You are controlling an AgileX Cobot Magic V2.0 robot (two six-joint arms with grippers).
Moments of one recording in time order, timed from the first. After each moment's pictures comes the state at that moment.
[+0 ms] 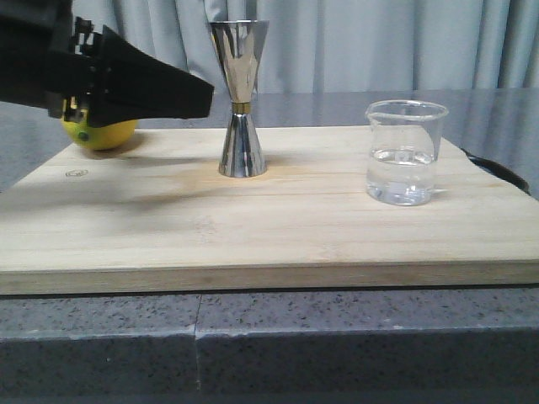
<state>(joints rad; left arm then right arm) -0.28 1.59 -0.80 -1.76 1.00 2.18 -0.04 0.55 -0.66 0.08 0.74 -0.13</state>
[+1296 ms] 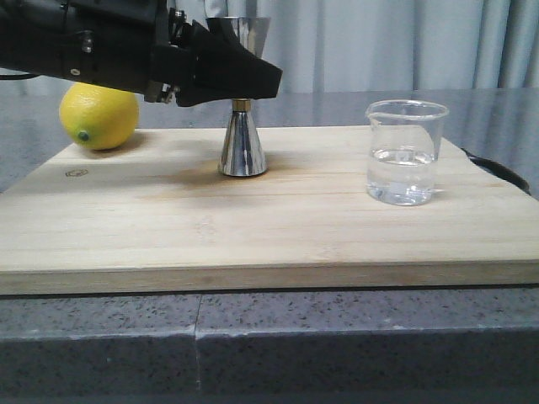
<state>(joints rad) -0.38 1.75 -1.02 -1.77 1.02 2.18 -0.04 0.59 -0.71 0.08 0.76 -0.14</state>
